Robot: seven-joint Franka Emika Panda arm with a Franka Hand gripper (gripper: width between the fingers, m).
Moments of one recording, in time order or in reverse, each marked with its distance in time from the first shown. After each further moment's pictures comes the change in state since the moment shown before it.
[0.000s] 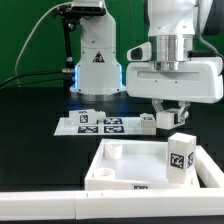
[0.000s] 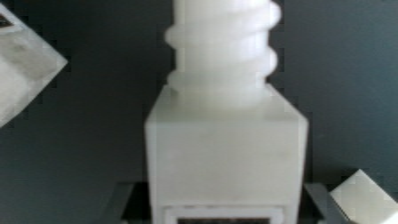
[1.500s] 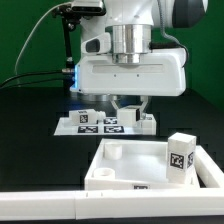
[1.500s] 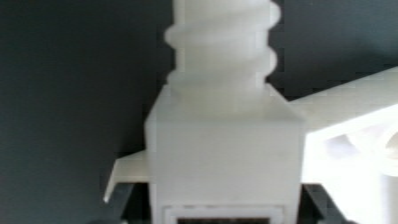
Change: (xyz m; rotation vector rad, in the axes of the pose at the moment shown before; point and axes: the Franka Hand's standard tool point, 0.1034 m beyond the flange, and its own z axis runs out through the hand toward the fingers) arm 0.098 0.026 -0.017 0.009 0.038 -0.505
